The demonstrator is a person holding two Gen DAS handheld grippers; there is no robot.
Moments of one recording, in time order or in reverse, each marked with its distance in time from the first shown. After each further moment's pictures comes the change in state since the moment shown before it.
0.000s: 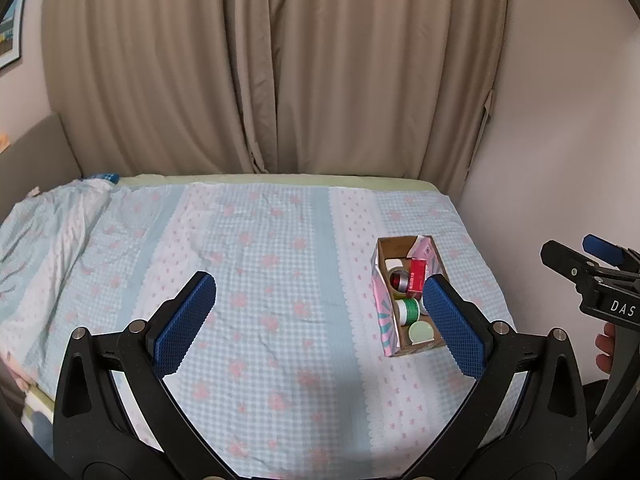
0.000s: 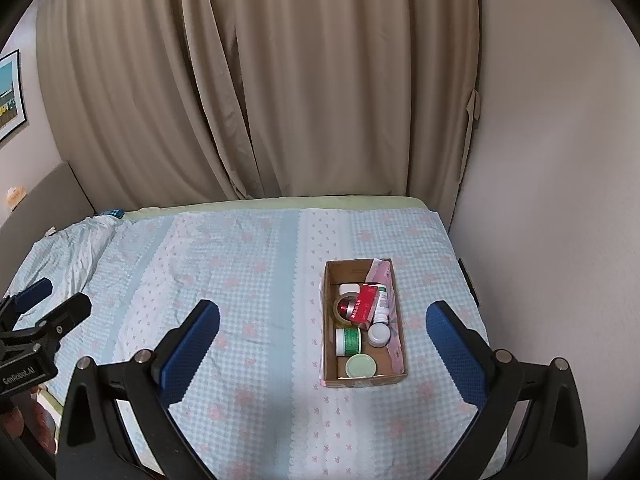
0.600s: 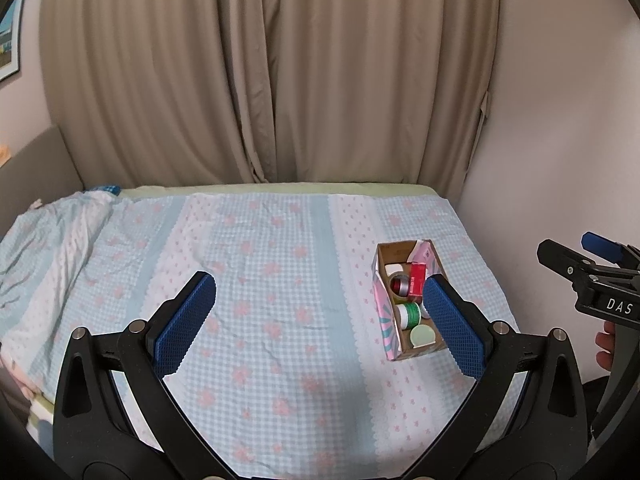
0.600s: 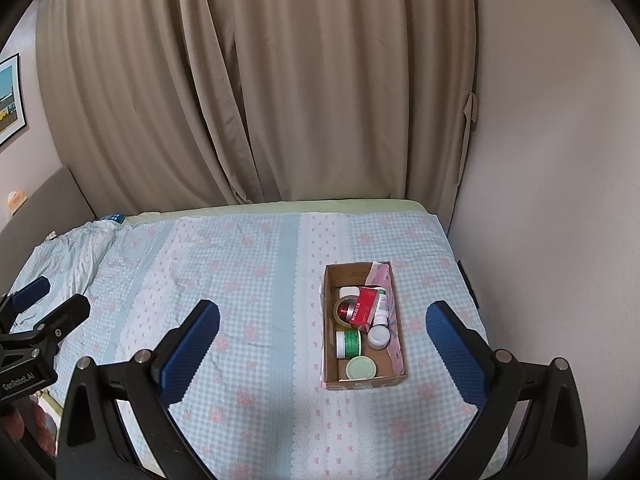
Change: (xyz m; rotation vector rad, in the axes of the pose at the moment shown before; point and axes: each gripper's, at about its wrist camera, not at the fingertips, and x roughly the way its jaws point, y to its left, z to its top) left arm -0.008 -0.008 0.003 0.025 -0.027 0.004; right arm -0.003 -0.002 0.001 0.009 -0.012 -0.007
